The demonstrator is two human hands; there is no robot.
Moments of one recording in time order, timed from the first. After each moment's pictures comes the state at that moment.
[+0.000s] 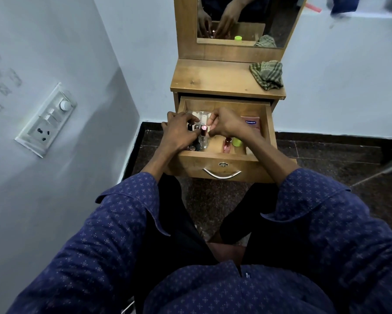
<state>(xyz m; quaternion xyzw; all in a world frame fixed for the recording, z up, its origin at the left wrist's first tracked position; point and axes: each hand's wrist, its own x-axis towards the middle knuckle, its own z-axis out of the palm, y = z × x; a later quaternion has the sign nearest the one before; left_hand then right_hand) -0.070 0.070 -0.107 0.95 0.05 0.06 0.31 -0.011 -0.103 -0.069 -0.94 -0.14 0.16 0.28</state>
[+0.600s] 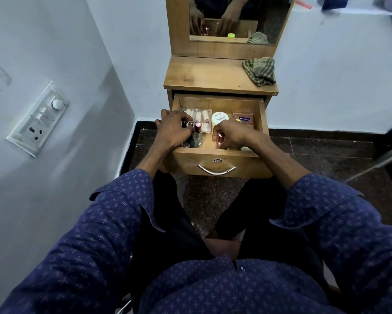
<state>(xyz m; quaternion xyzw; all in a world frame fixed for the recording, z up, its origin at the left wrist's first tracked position) -0.072 0.065 -0.104 0.95 0.05 0.05 0.32 -0.030 -0.149 -0.077 -0.94 -0.25 0.21 0.12</state>
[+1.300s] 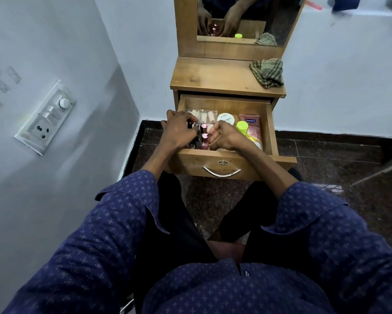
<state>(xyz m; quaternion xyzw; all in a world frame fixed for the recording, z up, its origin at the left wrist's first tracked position) -0.075 0.065 -0.100 0.94 0.05 0.05 0.33 -0.026 -0.115 -0.115 -0.89 -0.09 0.23 0.38</state>
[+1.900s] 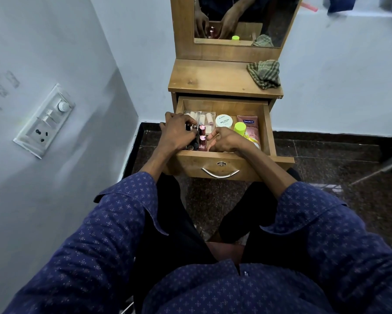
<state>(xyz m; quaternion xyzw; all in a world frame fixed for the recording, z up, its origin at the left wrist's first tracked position) -0.074 0.067 -0.102 0.94 0.06 0.04 0.32 -0.025 -0.116 -0.118 -0.89 -0.08 0.28 0.36</state>
